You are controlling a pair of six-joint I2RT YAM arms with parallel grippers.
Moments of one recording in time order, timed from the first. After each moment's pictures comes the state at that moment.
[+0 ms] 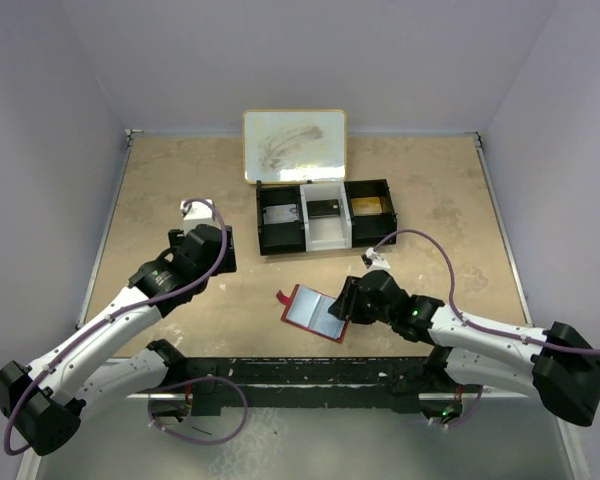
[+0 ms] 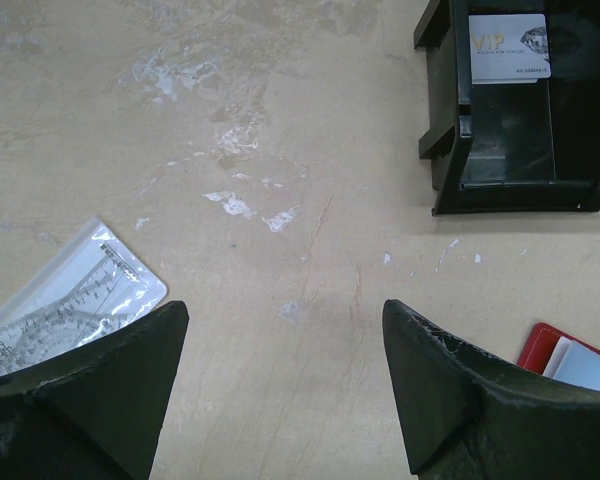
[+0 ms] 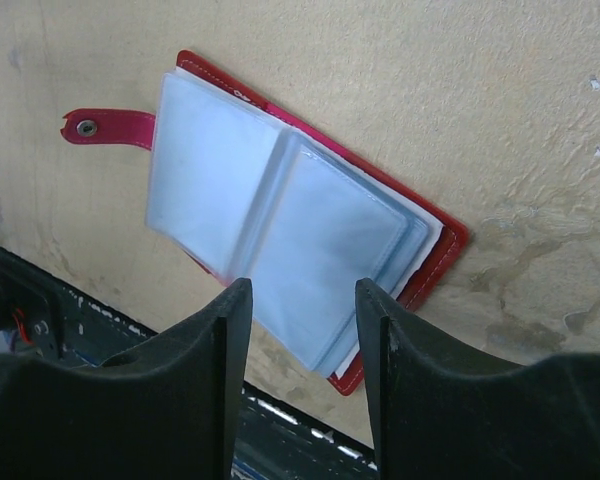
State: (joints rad) left arm -0.65 0.91 0.79 -0.65 -0.58 -0.51; right arm 0.91 1.00 0.37 -0.13 0.11 0.96
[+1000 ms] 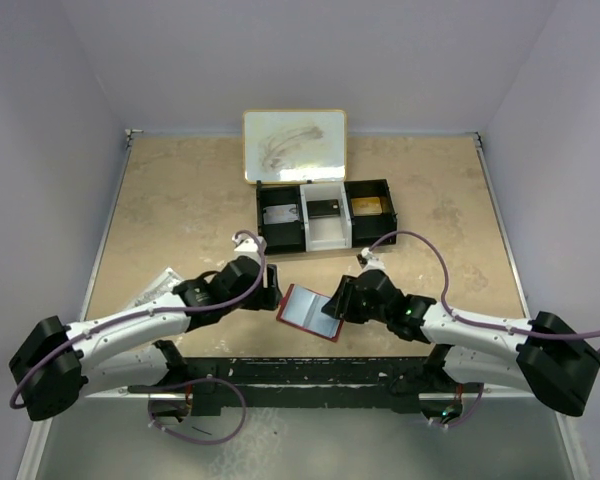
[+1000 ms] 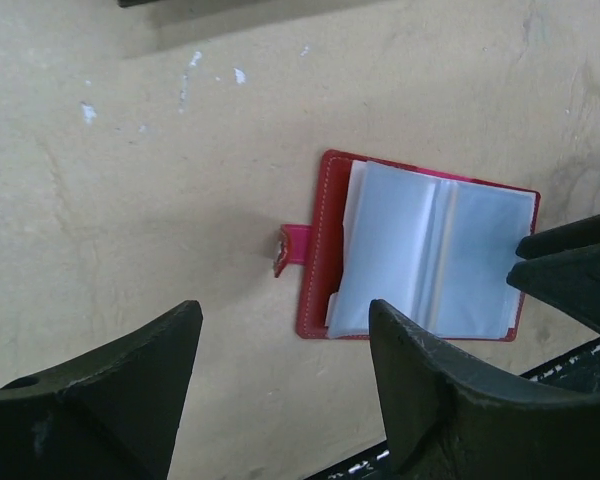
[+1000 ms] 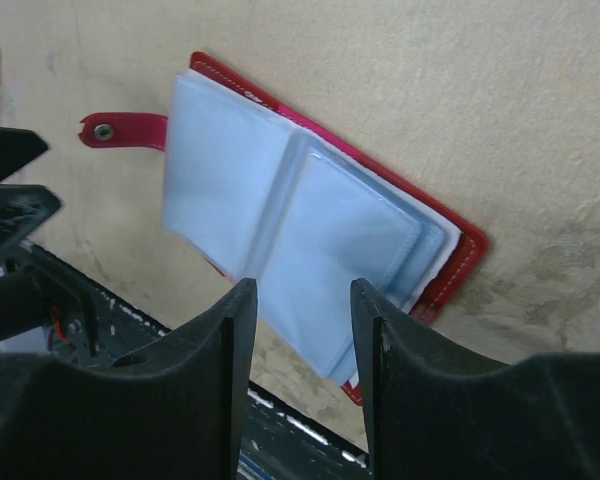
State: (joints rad) left arm -0.88 1.04 0.56 -0.32 -0.24 -0.70; right arm 0.91 1.09 0.35 -0.01 0.08 1.01
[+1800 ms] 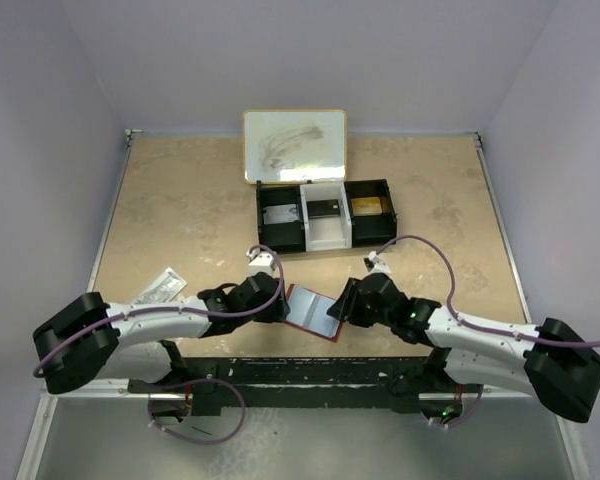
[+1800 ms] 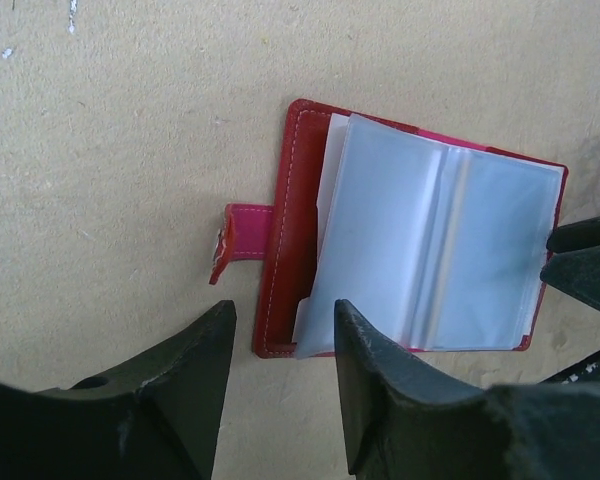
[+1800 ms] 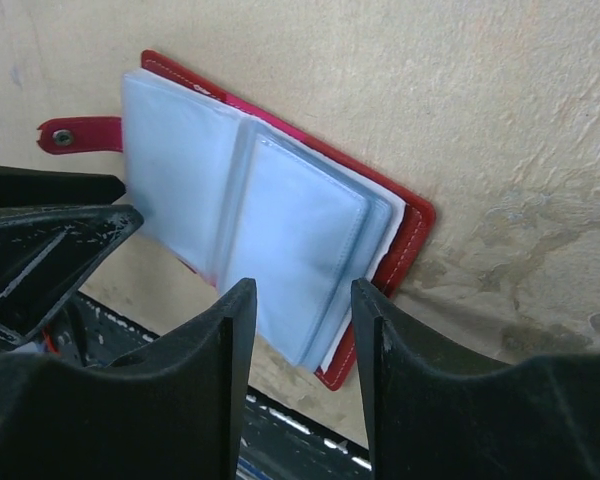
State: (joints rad) left arm -1.02 1.24 0.47 -0.06 -0.26 -0.84; right arm 0.91 1.03 0.32 -0.06 0.10 1.06
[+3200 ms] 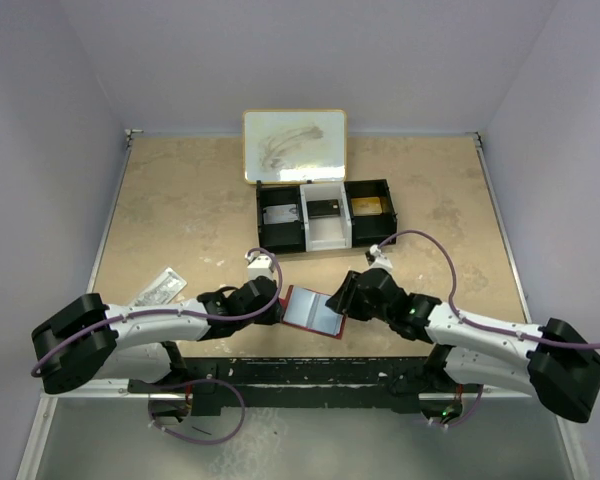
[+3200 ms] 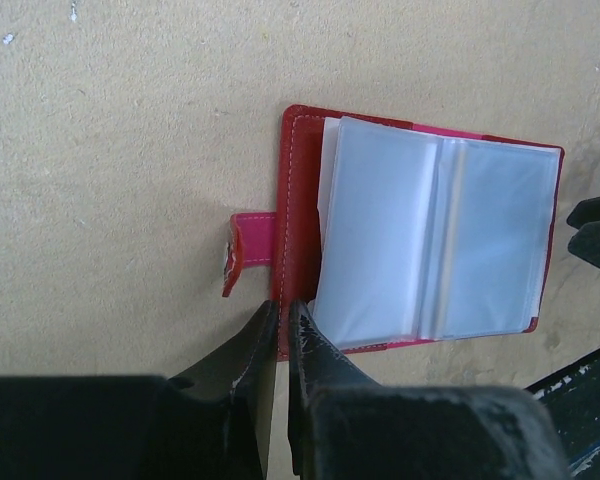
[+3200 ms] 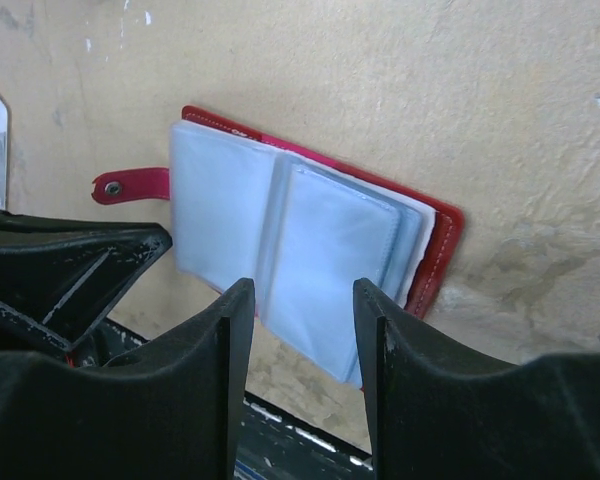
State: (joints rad) left arm -1.04 1.23 0.45 -0.05 -0.29 -0.88; right arm 0.91 1.02 0.38 -0.11 0.17 1.07
